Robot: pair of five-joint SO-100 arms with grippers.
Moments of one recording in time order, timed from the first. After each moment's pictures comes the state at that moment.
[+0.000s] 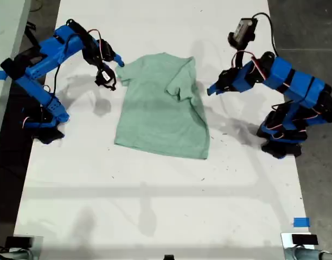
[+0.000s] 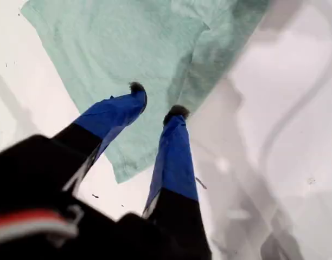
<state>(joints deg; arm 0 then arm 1) -55.2 87.9 91.1 76.9 38.1 26.2 127.5 113.3 70.8 -36.5</state>
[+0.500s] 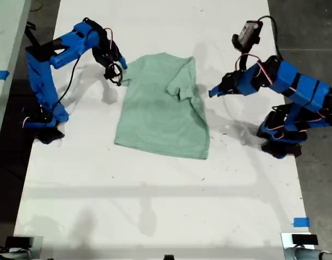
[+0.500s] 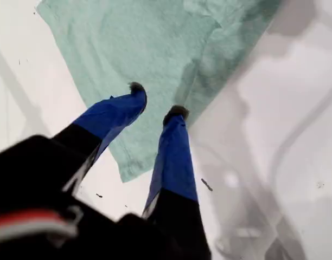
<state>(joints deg) -60.0 61.1 71.8 79.2 43.2 24.6 133.1 116.8 69.7 -35.5</state>
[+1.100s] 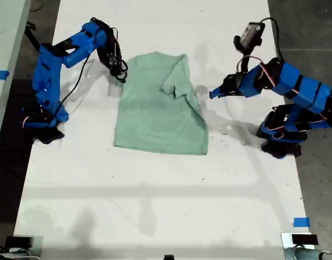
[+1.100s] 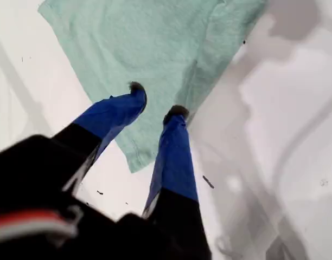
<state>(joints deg) -62.8 48.0 54.4 86.4 42.8 23.9 136.1 119.5 69.3 -34.9</state>
